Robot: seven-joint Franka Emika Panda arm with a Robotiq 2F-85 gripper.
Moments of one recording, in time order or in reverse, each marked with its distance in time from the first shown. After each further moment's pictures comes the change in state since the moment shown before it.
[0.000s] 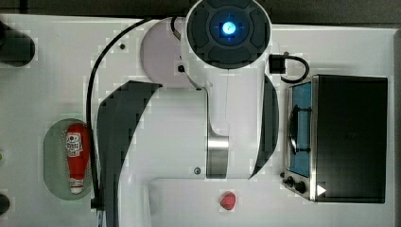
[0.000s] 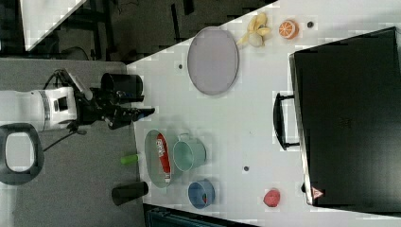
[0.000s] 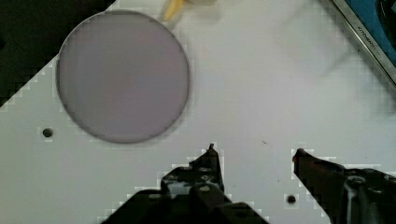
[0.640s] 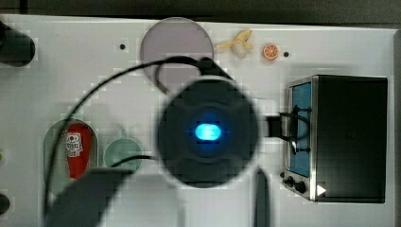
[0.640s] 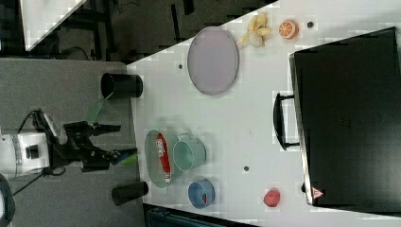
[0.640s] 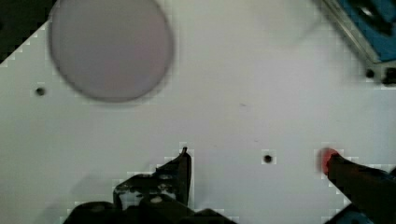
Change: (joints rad) arm -0.099 -0.237 0.143 -0.136 0.024 -0.073 0.003
